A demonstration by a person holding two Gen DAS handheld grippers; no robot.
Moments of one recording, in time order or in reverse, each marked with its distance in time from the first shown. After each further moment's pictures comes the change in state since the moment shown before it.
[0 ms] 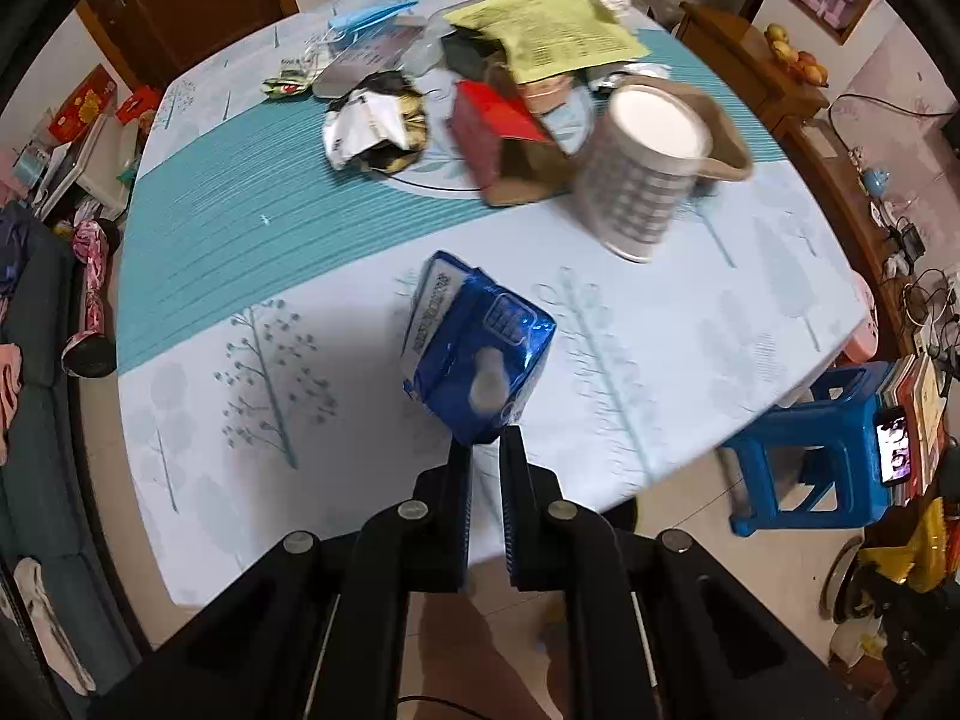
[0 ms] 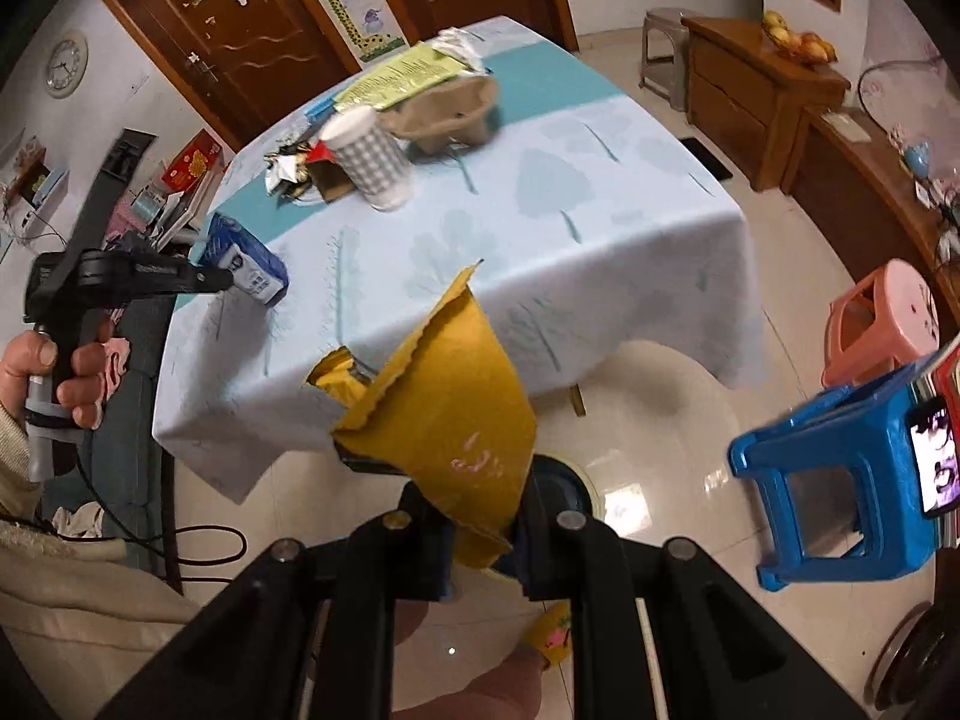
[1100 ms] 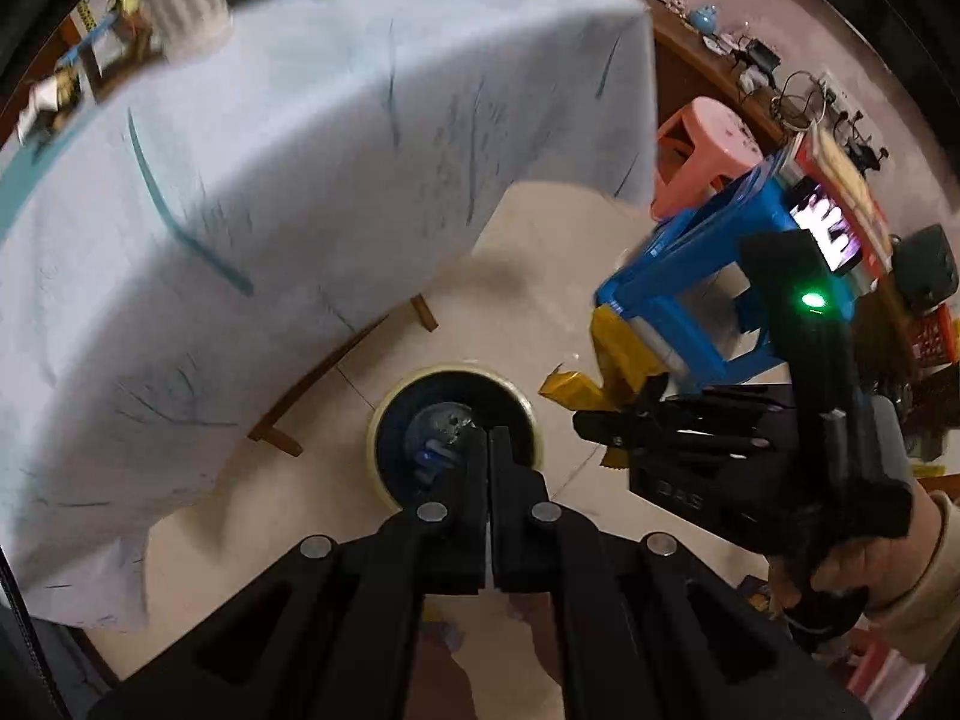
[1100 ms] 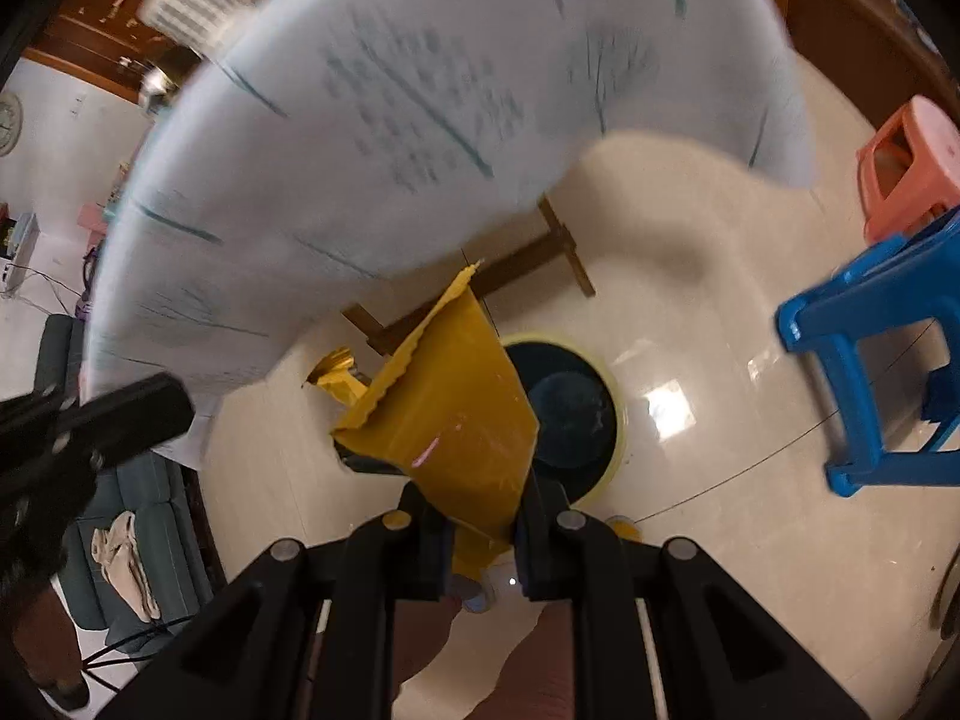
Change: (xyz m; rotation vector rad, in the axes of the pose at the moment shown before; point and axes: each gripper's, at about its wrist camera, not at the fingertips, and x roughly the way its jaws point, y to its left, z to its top) left arm 0.094 -0.148 -0.149 0.372 0.040 -0.199; right arm 0.171 -0.059 -0.084 0.184 0.220 0.068
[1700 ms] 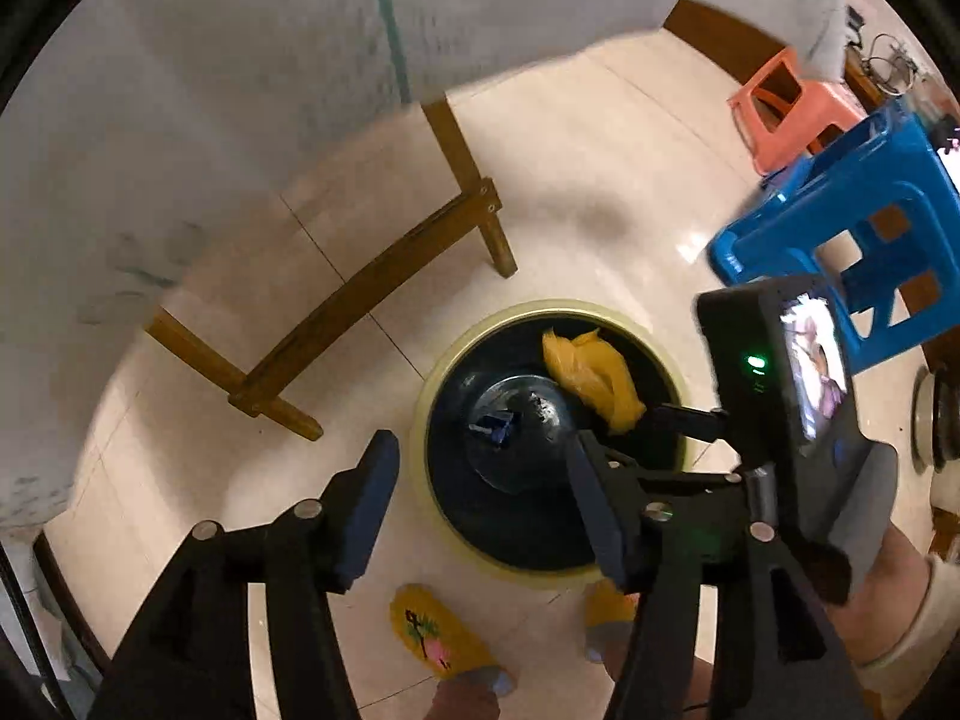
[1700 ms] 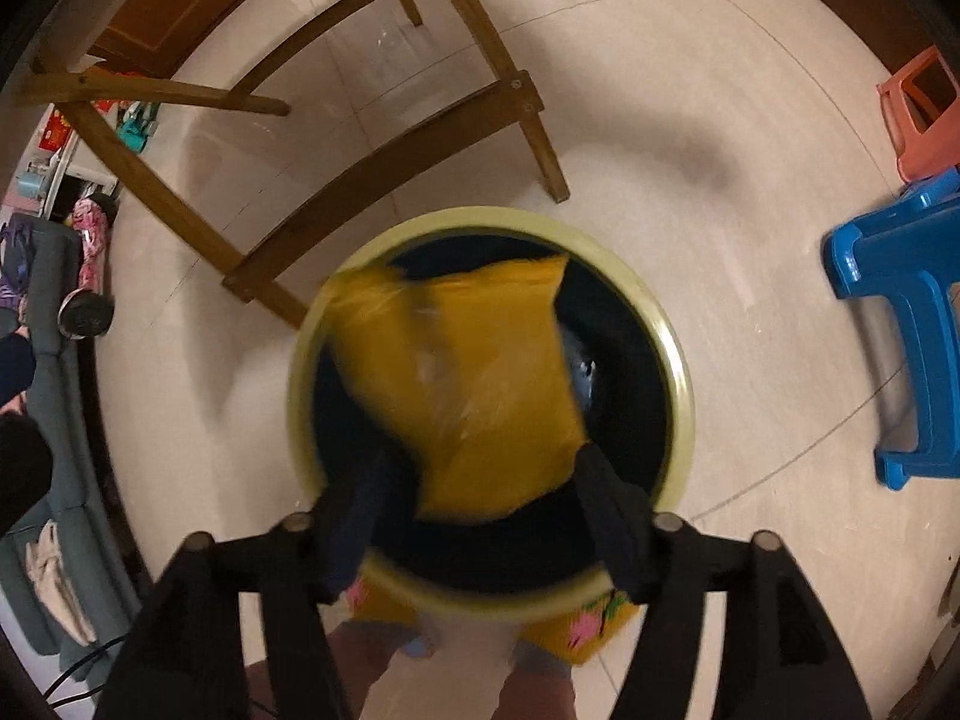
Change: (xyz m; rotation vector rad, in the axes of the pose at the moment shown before) left arm 0.202 0.059 -0.049 -0.043 0.053 0.134; right arm 0.232 -0.043 -0.021 0.024 0.051 -0.144
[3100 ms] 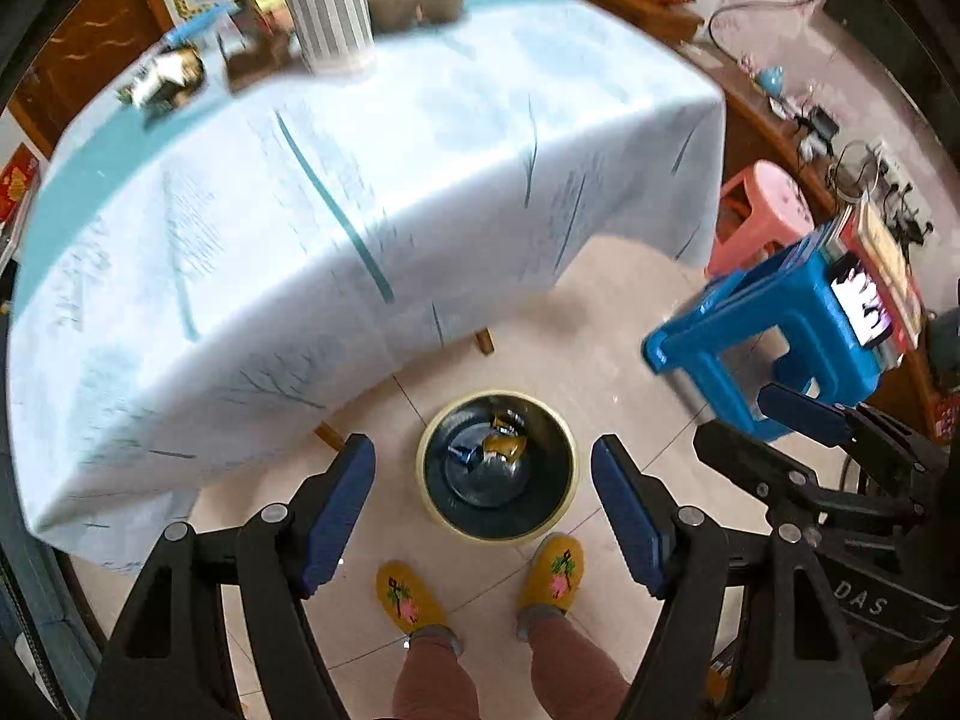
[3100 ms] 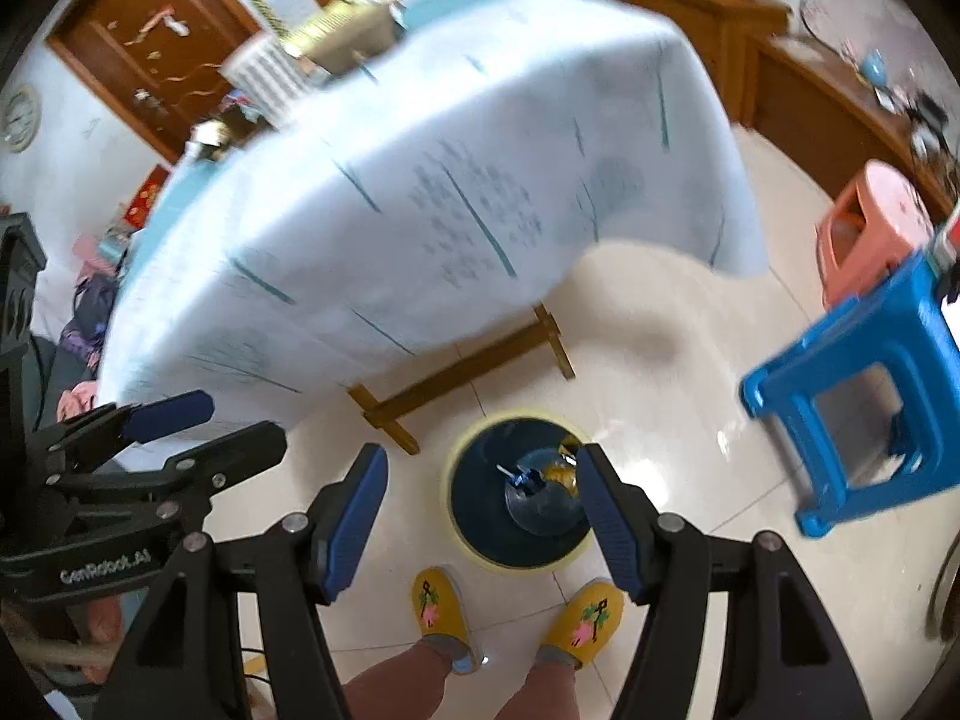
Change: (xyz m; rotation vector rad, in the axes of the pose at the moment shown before) left arm -0.277 0.003 0.034 -0.122 -0.128 -0.051; right arm -0.356 0.047 -0.011 -0.081 -0.331 0.071
